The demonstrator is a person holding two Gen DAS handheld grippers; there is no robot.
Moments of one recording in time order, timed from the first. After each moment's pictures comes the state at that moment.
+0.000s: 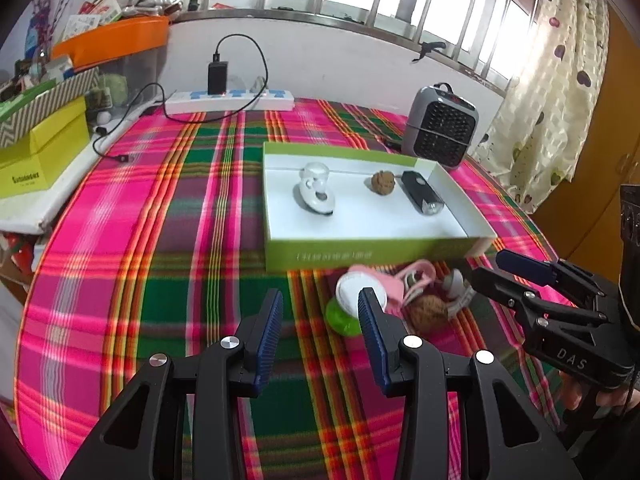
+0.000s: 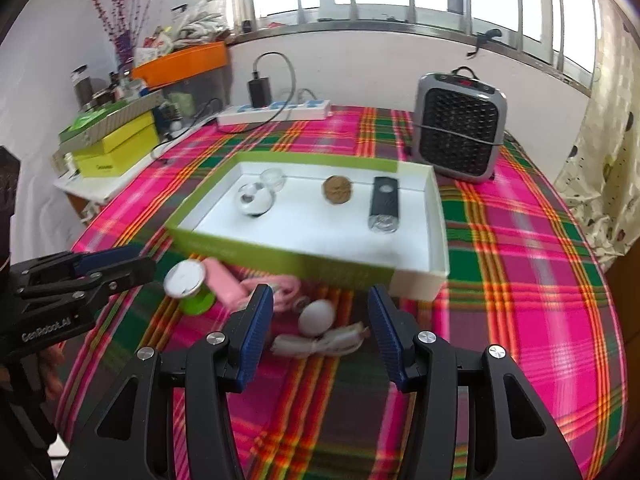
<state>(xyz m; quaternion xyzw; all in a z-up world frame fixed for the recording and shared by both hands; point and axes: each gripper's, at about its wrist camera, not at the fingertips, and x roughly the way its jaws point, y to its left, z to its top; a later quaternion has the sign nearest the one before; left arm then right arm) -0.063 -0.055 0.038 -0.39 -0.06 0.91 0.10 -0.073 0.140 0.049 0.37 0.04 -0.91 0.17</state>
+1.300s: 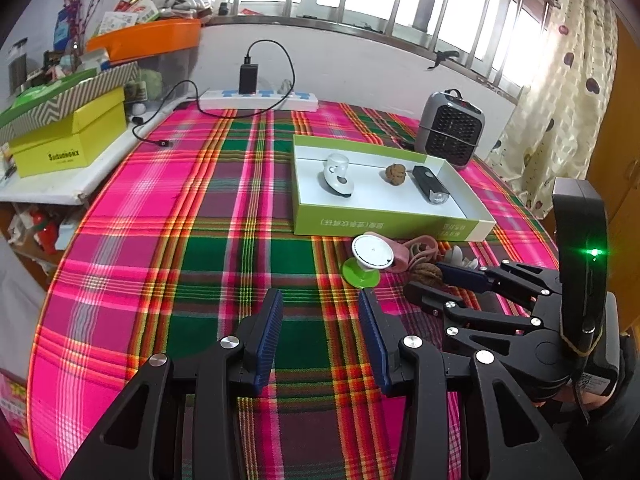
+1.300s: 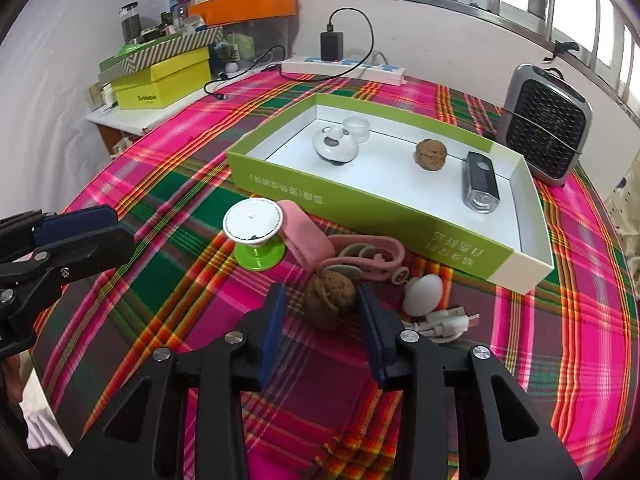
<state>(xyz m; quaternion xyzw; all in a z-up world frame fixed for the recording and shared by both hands) -0.017 -0.065 0.044 -0.38 -0.07 0.92 0.06 -0.065 0.086 0.016 0.41 0.11 -0.88 0.24</state>
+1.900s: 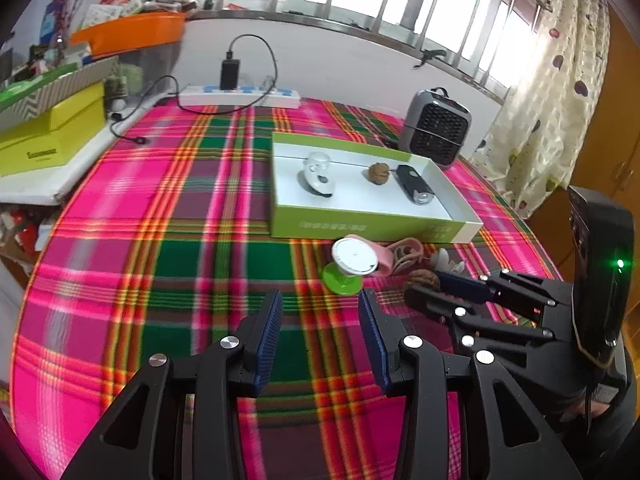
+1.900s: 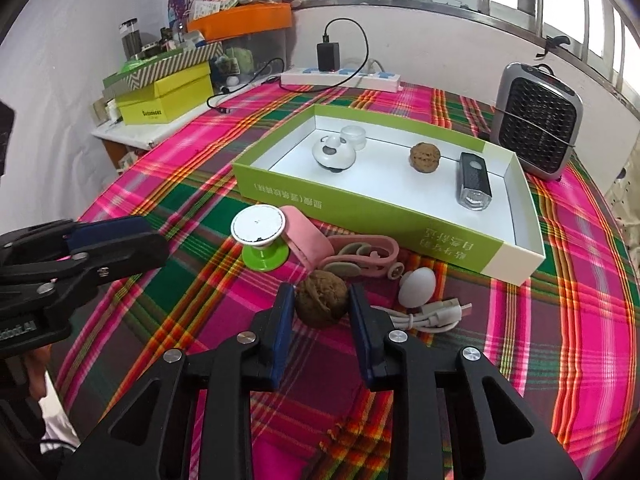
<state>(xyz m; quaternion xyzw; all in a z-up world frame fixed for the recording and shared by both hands) -0.030 -0.057 0.040 -0.38 -0.08 0.91 0.10 -0.058 0.097 0.023 0.39 0.08 -0.88 0.25</state>
